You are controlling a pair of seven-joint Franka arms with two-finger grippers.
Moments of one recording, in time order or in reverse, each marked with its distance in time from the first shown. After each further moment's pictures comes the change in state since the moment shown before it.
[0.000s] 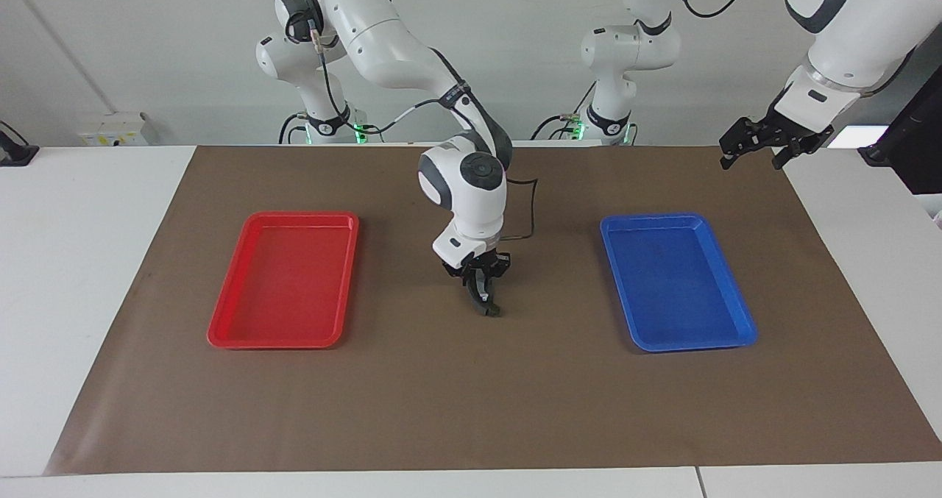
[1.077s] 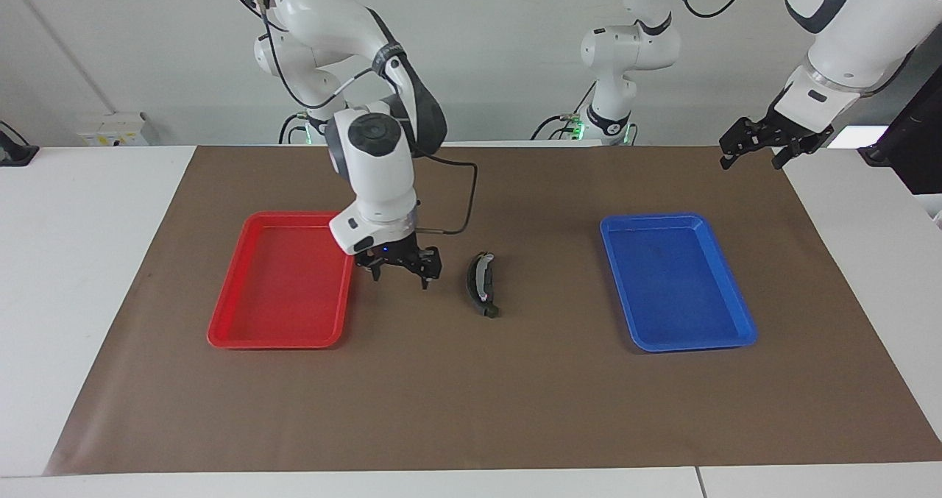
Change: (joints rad) left arm 0.000 0.000 0.000 0.000 0.000 -0.001 0.000; right arm -0.246 -0.257 -0.023 -0.013 -0.011 -0.206 -0.094
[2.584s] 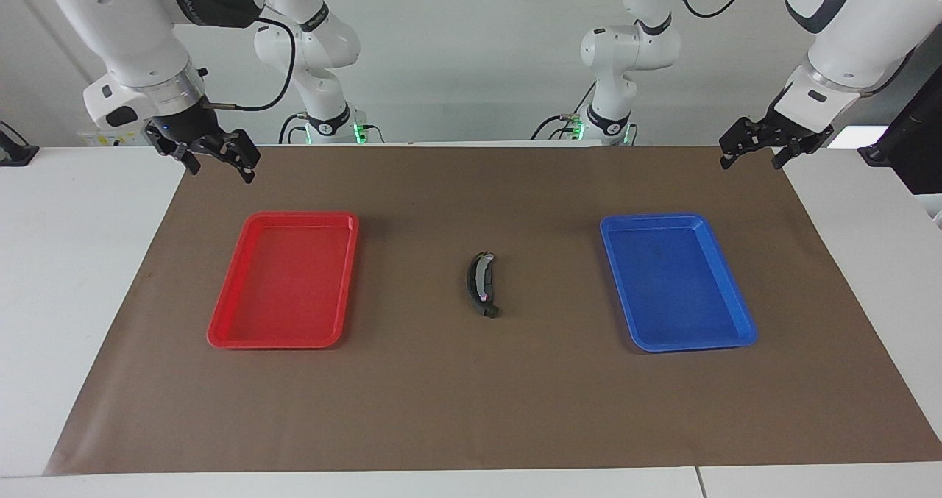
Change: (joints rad) left arm 0.000 0.000 0.000 0.000 0.000 -0.001 0.000; right arm -0.361 -0.337 0.009 0.007 0.001 -0.470 -0.401
